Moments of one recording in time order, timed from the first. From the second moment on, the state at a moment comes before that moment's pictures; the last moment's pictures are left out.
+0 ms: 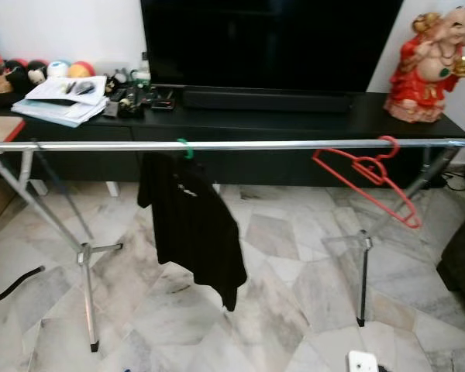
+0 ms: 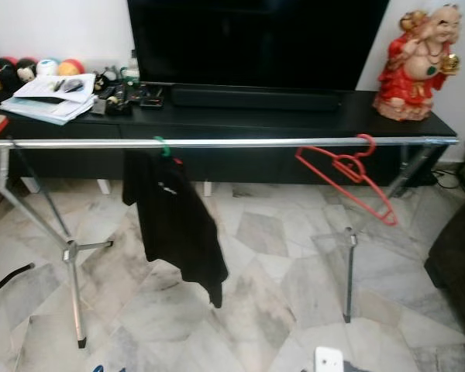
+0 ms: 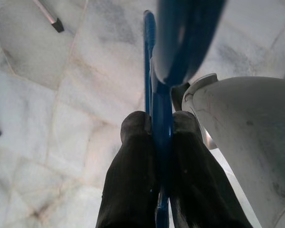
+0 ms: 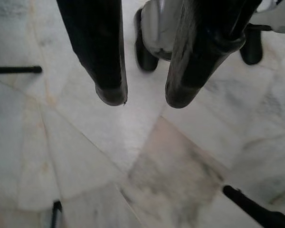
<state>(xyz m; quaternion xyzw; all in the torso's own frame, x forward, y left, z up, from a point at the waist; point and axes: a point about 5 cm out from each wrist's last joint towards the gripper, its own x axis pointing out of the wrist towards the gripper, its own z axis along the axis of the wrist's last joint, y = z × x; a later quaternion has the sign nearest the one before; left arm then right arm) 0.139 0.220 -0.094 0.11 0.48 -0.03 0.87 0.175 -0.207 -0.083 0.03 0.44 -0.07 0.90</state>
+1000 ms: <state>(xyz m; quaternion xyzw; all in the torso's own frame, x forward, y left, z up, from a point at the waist) 0.211 0.210 -0.050 0.14 0.28 -0.03 0.95 0.167 -0.200 -0.088 0.02 0.44 -0.07 0.89</state>
